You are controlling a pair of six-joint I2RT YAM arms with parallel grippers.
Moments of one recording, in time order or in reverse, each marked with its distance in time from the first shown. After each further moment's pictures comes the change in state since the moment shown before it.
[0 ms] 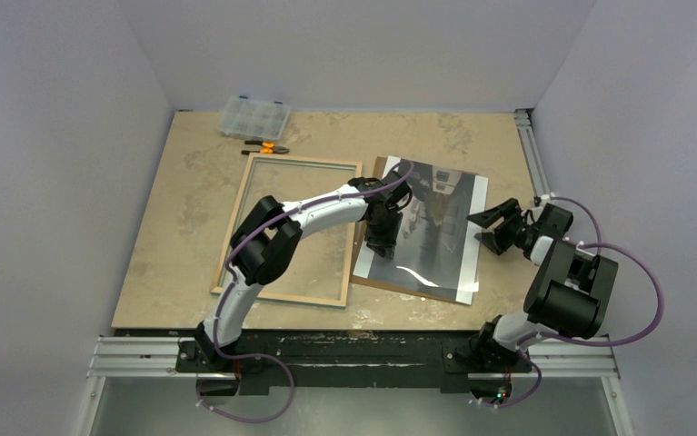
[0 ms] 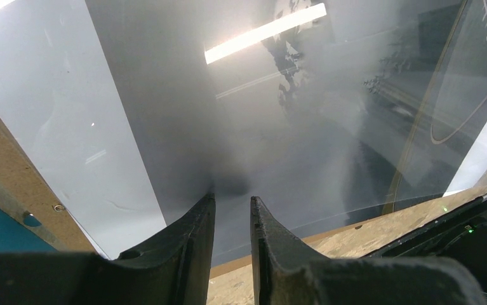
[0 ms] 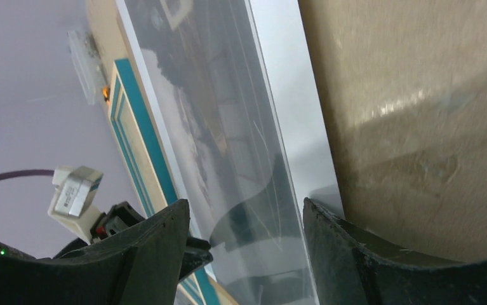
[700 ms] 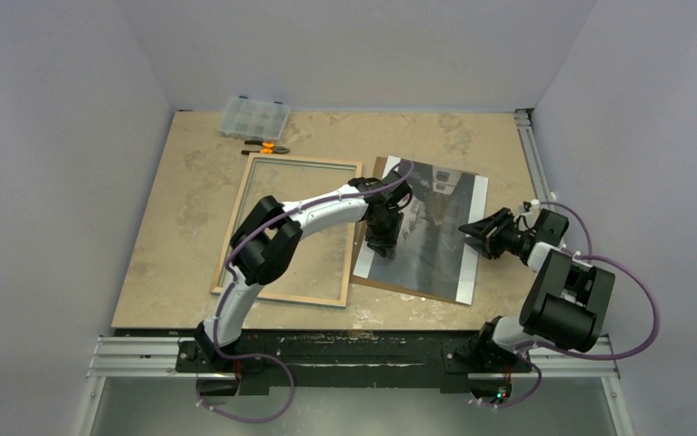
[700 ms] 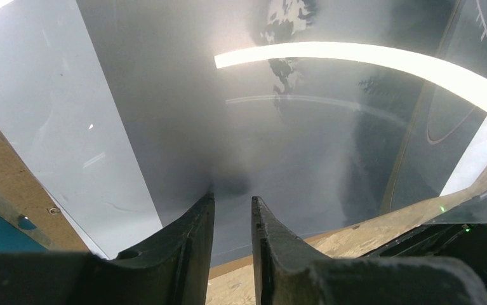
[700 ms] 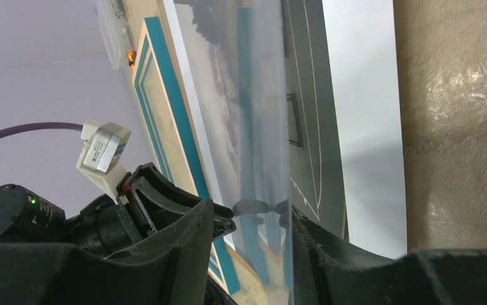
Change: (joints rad) left arm 0.000 0.000 0.000 0.007 0.003 0.000; right arm 0.008 -0.079 -0.035 -0.080 -0.122 -0.013
